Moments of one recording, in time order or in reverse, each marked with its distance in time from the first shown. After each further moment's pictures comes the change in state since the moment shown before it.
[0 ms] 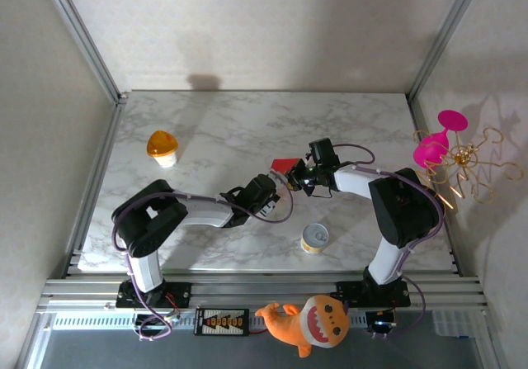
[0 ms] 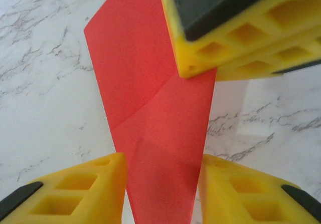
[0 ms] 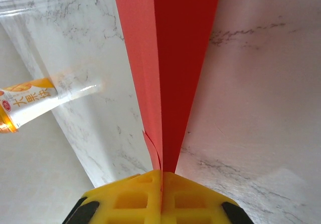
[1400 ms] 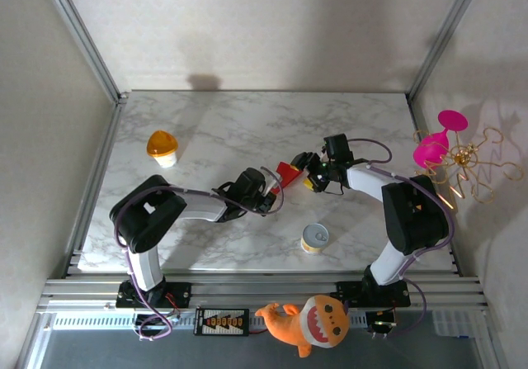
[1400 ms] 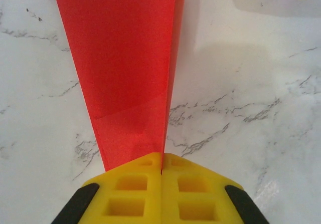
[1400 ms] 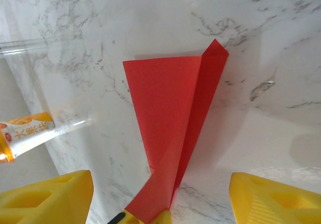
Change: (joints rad) left arm 0.111 0.010 -0.032 0.037 0.373 -0.188; right arm -0.098 -0.081 -0.007 -0.078 0.110 -0.114
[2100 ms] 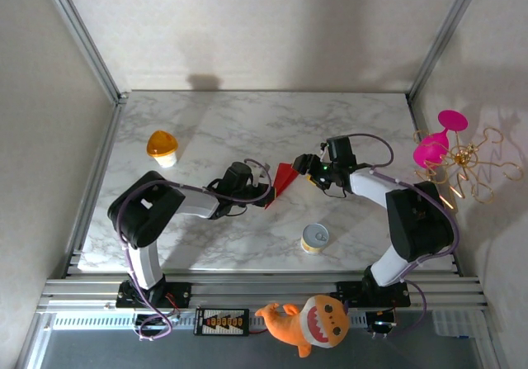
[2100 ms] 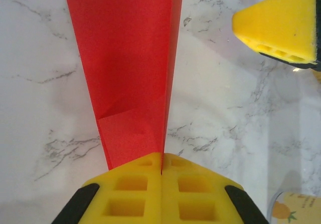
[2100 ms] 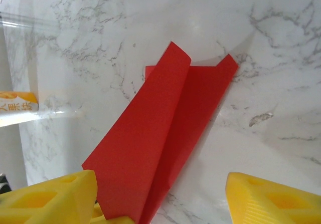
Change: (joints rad) left arm 0.098 0.021 -0.062 0.211 0.273 -0.441; right arm 0.003 -0.058 -0.060 0.076 0.042 -0.257
